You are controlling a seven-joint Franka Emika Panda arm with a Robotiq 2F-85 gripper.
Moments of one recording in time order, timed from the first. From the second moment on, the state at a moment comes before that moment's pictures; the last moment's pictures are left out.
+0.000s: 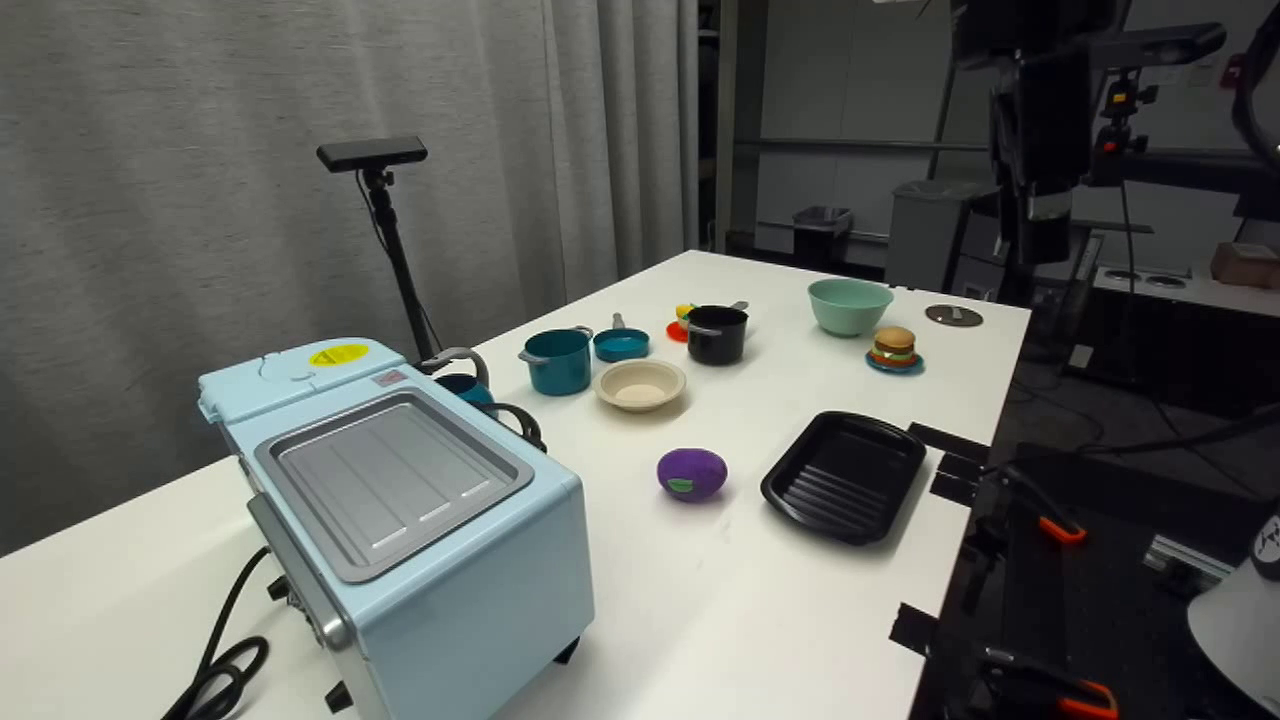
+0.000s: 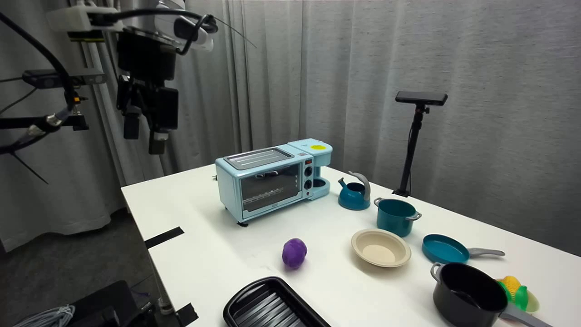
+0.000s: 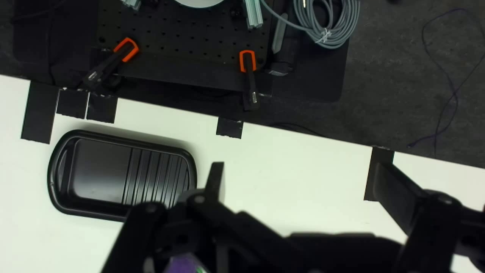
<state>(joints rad) 0.14 -0.69 0.08 -2.49 0.16 1.59 0.04</state>
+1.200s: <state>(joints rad) 0.13 -0.69 0.09 -2.51 0.11 1.72 0.07</state>
